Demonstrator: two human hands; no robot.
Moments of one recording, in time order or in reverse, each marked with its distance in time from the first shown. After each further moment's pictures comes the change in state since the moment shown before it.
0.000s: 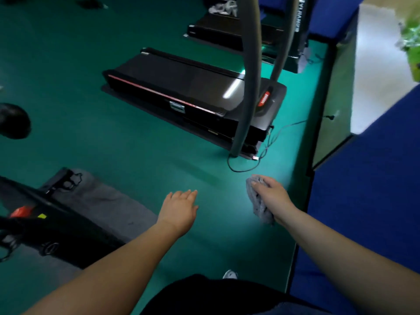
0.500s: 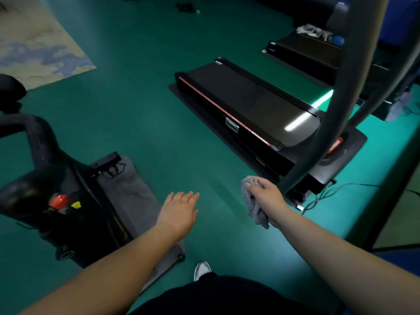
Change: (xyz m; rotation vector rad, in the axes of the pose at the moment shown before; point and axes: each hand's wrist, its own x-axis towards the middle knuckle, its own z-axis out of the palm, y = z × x) left_hand 0.095 -0.105 -0.052 -0.072 0.041 -0.308; right_hand 0.161 -0.142 0.127 -0.144 -0.380 -0.131
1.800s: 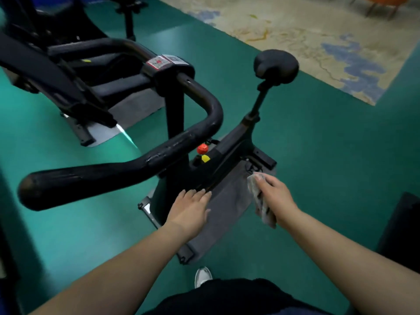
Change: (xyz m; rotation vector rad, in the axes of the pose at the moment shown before) left_hand 0.034 -0.100 -0.021 -0.412 0.131 -1.335; right_hand 0.179 -0.209 0.321 -0.611 -1.206 -0.501
